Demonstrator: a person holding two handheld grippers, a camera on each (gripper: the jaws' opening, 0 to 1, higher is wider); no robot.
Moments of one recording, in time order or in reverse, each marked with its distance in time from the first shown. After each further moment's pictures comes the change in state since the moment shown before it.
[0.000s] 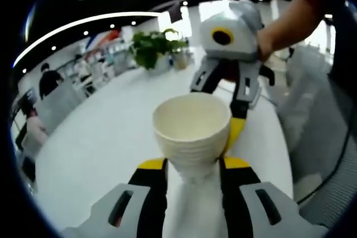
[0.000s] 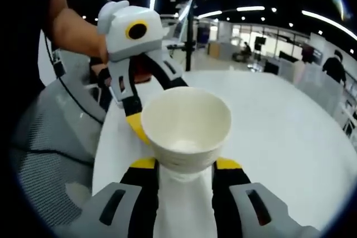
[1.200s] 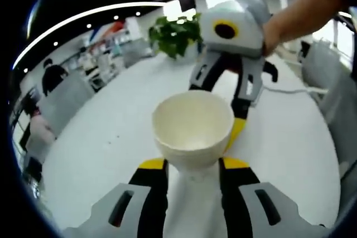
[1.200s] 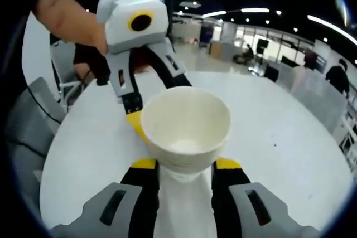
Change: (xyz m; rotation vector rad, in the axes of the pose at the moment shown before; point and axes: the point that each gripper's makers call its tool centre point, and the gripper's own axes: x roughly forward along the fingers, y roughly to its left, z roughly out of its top) left arm 0.040 0.167 0.002 -0.015 0.067 0.040; right arm 0.057 -0.159 0.036 -0.069 0.015 -0.004
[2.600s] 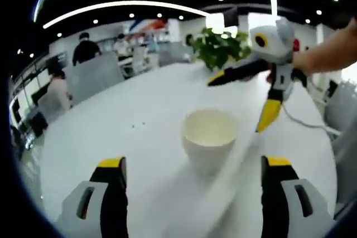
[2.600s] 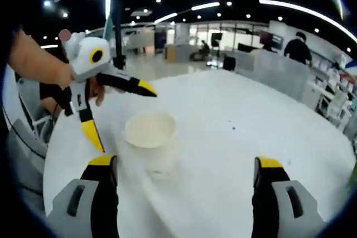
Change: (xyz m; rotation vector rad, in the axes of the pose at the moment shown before) left arm -0.038 0.022 -0.015 -0.269 -0.103 0.207; right arm -0.067 -0.043 -0.009 0.274 -0.081 -0.300
